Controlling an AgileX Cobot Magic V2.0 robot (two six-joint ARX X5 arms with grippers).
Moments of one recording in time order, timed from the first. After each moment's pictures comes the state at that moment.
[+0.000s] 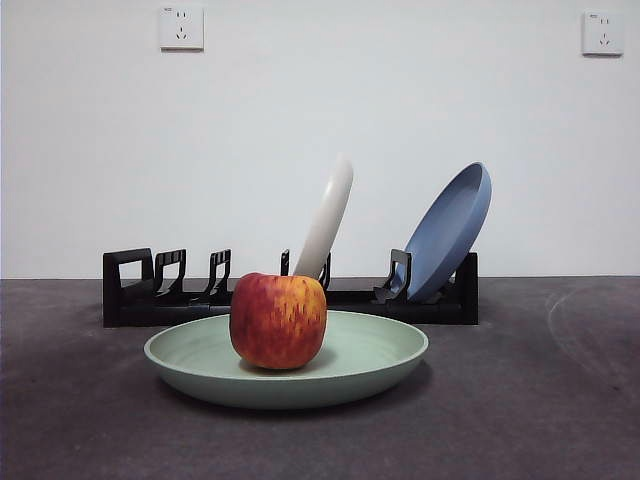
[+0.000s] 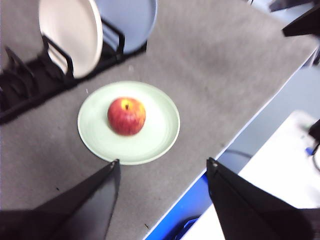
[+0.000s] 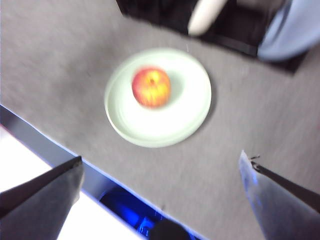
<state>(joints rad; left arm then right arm) -1.03 0.61 1.06 -1.04 -0.18 -0.28 0.84 0.90 1.18 -1.06 0.07 0.27</state>
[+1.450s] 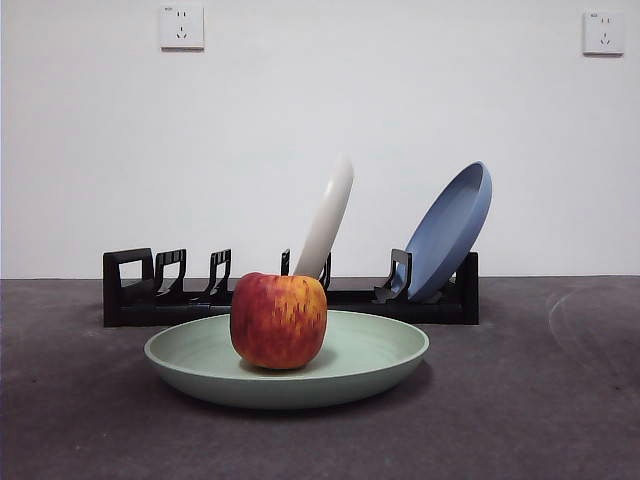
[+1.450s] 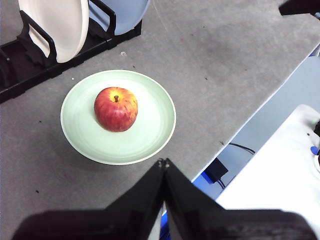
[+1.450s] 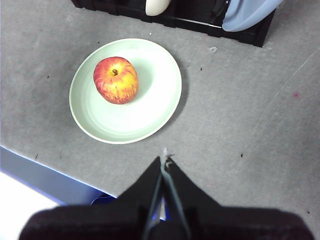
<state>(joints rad) -1.03 0.68 0.97 -0.92 -0.16 -0.31 0.84 0.89 1.12 -1.05 0.18 0.38</state>
